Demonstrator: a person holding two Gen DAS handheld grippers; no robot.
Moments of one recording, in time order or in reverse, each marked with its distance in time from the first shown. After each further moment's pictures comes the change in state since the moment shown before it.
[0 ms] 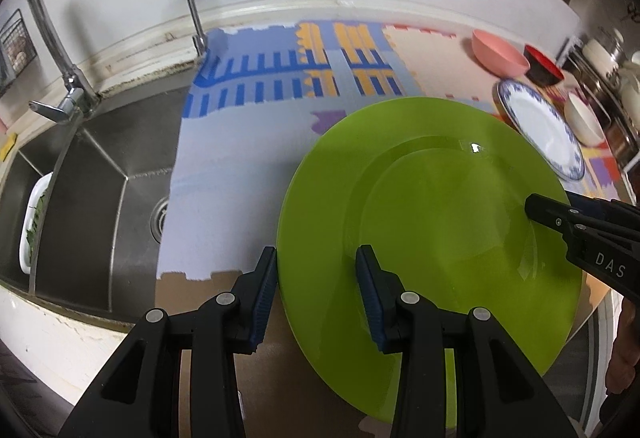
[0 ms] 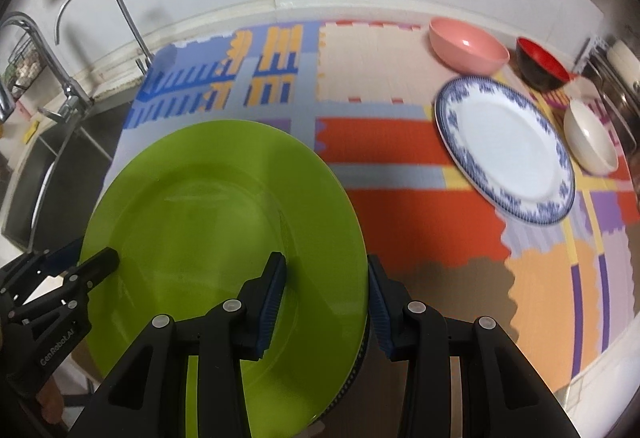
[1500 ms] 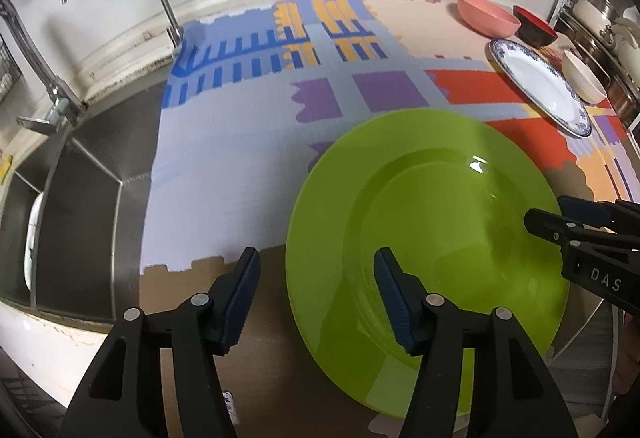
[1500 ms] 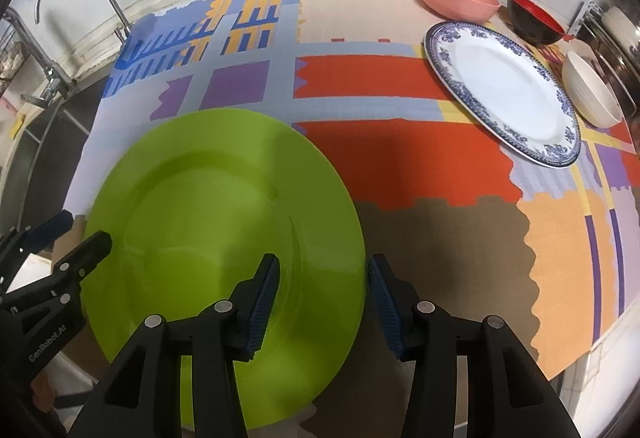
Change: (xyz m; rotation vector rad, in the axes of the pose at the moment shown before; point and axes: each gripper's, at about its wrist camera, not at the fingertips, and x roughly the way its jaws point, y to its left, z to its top) left arm 0.019 -0.016 -0.014 0.095 0.015 0.030; right arm 0.021 -0.006 -0.032 0.043 0.071 -0.019
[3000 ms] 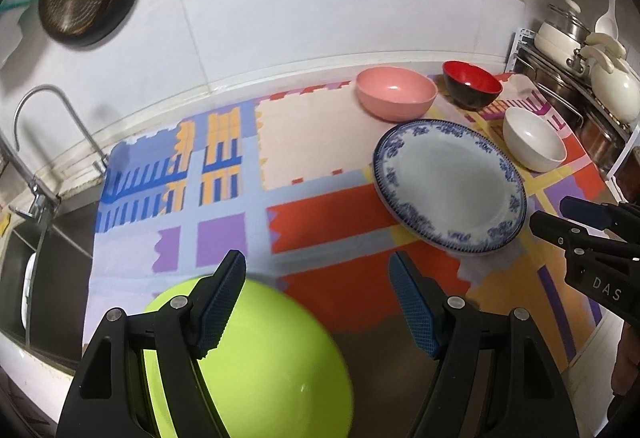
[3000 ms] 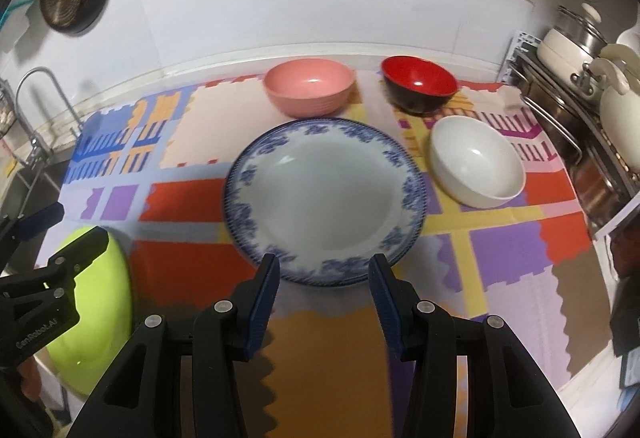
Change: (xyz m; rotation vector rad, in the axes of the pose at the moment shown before) left arm -0.035 -0.189 0.111 0.026 -0.188 0.012; right arm -0.058 -0.205 0.057 -0.001 -0.227 -0.047
